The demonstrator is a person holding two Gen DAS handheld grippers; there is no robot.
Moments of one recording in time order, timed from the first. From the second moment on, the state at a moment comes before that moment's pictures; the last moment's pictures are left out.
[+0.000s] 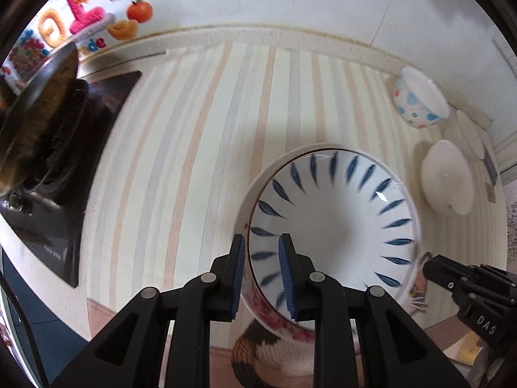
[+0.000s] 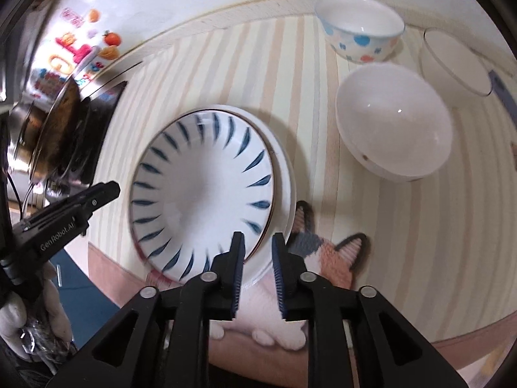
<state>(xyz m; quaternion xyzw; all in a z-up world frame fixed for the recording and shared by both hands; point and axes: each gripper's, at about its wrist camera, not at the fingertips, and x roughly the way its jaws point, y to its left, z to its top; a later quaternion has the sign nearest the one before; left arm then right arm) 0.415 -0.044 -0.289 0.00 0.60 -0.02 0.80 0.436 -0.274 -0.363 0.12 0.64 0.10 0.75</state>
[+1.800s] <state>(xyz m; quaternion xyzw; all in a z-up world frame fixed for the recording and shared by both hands) 0.261 -0.076 -0.125 -0.01 0.42 -0.10 0.90 0.249 -0.344 -0.182 0.20 0.48 0.03 0.86</state>
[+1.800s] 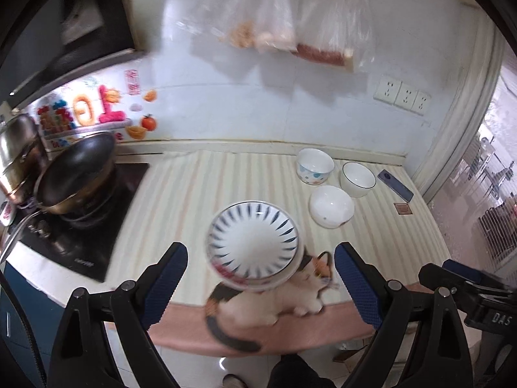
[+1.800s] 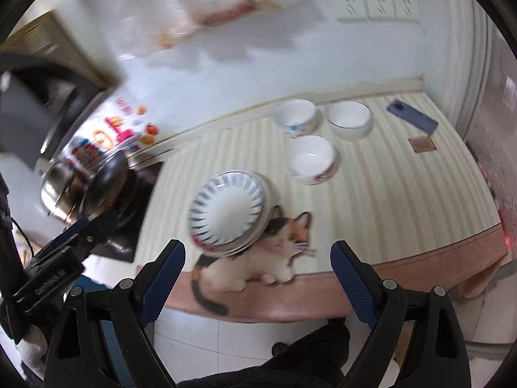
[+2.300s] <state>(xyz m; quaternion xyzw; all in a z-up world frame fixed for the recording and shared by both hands) 0.443 -0.206 -0.255 -0.03 0.56 -0.11 0.82 0.459 -0.480 -0.332 0.22 0.58 0.06 0.78</state>
